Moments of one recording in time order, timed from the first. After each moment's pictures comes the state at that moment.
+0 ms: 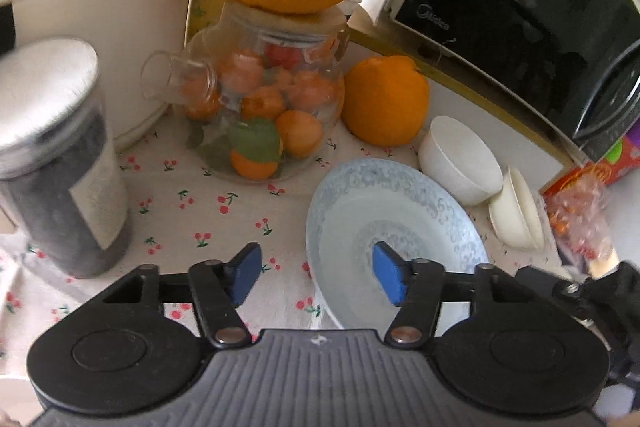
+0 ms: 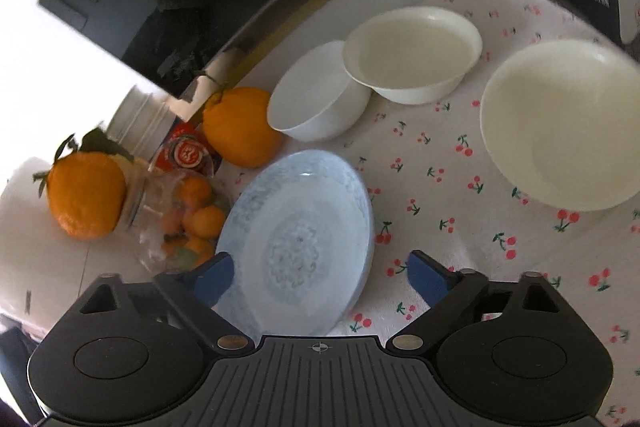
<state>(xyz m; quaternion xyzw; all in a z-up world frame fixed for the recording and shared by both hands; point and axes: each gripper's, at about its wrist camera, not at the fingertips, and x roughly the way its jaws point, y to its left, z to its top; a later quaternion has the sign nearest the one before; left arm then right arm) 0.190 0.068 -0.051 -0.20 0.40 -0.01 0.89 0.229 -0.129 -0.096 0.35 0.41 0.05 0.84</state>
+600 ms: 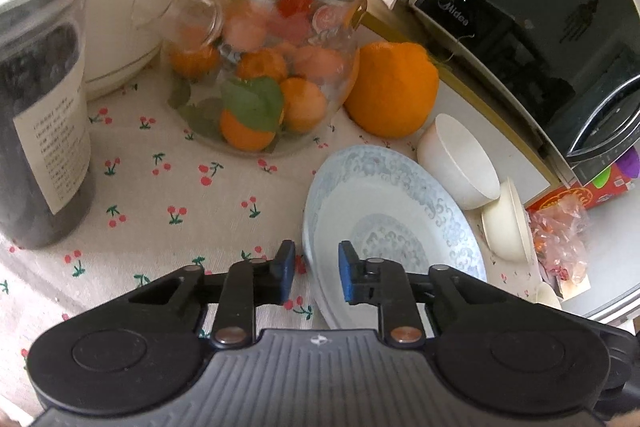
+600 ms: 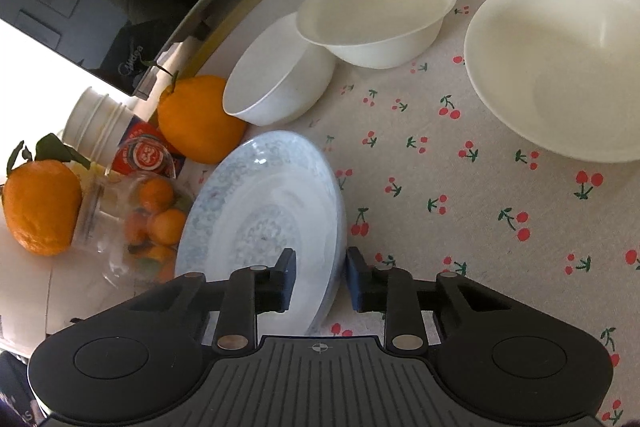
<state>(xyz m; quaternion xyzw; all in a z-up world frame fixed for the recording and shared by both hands) 0.197 0.079 -0.086 -0.26 0.41 -0.04 0.87 0.239 -0.123 -0.135 0.36 0.41 0.02 0.83</state>
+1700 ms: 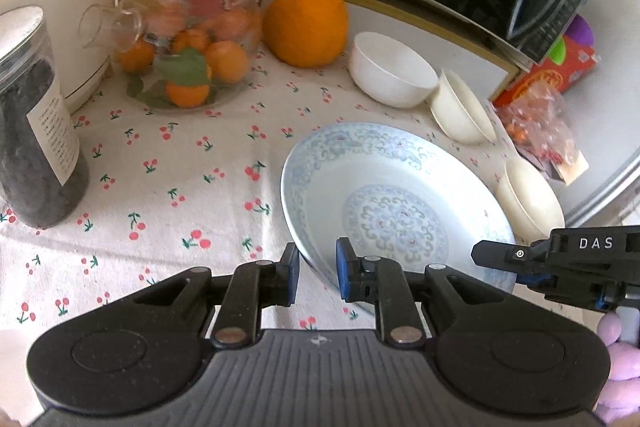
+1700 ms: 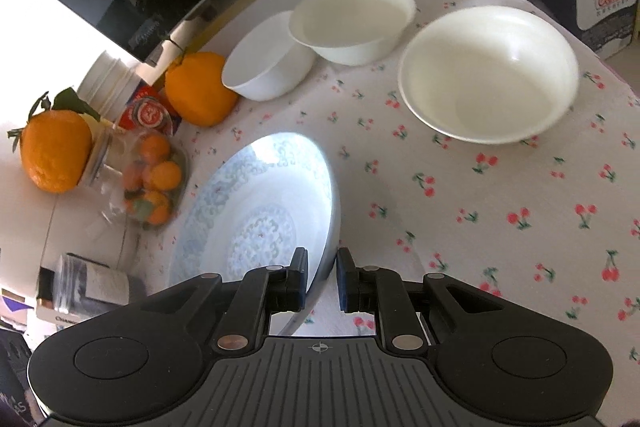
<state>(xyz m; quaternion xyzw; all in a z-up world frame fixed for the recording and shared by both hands) 0.157 0.039 -0.061 -0.11 0.45 -0.11 0.88 0.184 -0.142 -0.099 0.30 0.46 0.02 0.84</state>
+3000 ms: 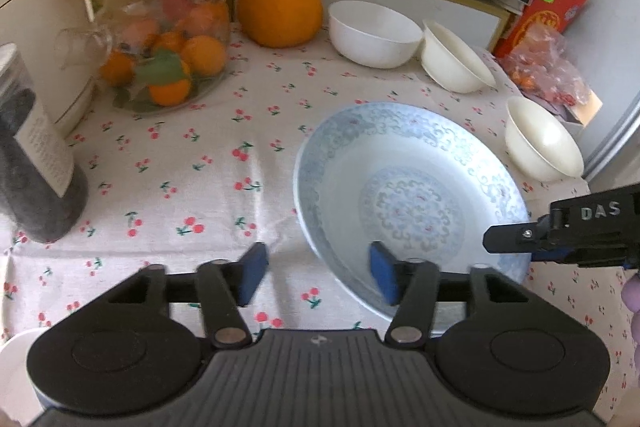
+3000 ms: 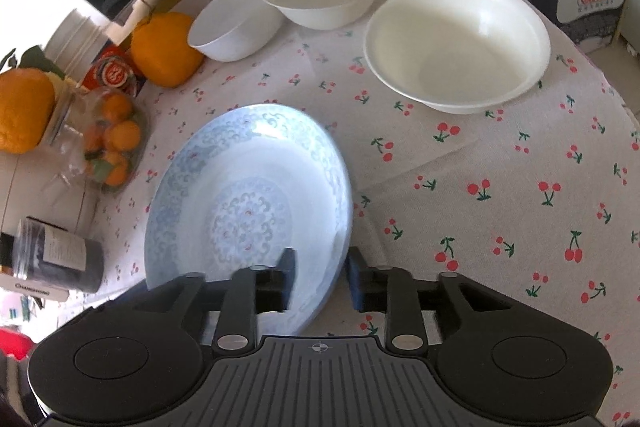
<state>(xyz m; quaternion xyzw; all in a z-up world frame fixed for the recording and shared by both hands) 0.149 0.017 -0.068 -0.02 0.46 -0.10 0.88 0.180 -0.139 -0.107 0.25 0.51 0.00 0.83</state>
